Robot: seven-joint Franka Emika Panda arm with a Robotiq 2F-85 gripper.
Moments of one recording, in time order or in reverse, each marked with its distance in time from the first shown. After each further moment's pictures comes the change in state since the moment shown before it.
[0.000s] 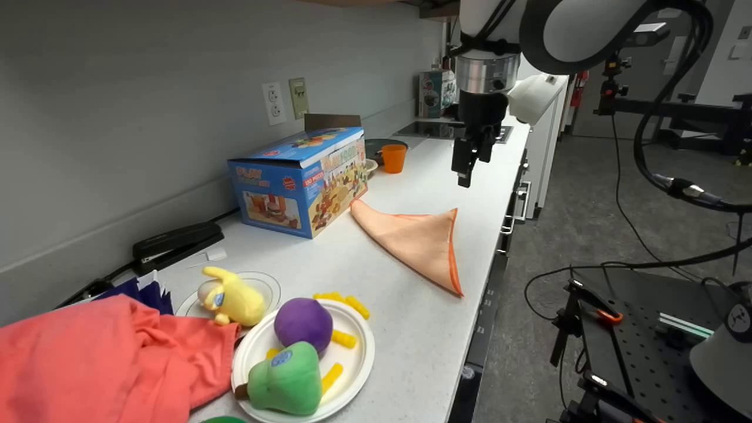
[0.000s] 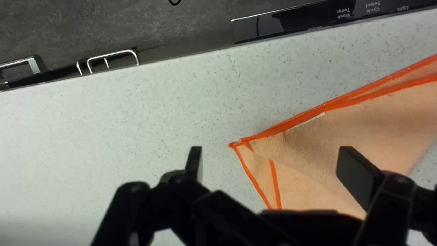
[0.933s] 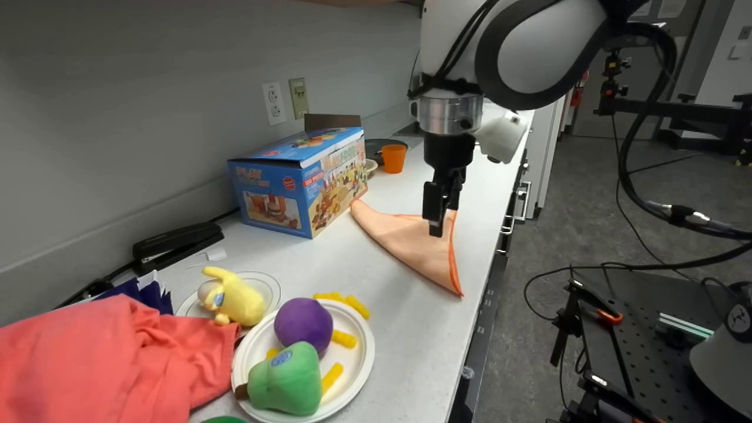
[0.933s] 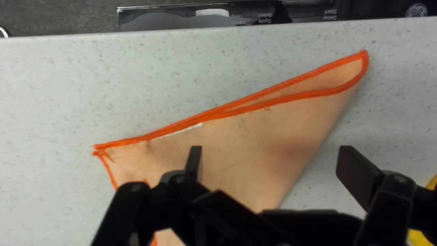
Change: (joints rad) arm 0.162 0.186 -0.004 0.059 0.221 0.073 -0.144
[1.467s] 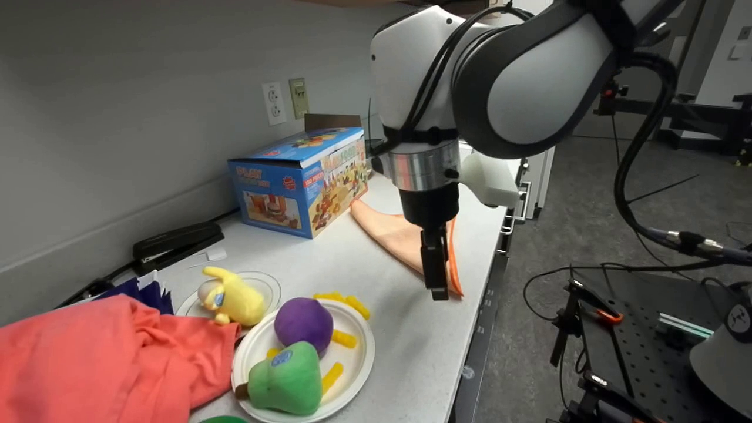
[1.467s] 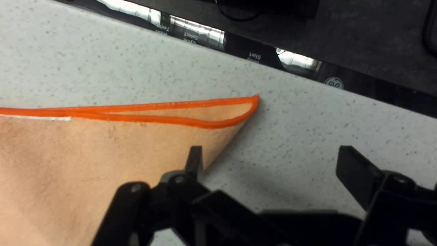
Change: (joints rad) arm 0.136 0.144 0.084 0.087 0.009 -0.103 -0.112
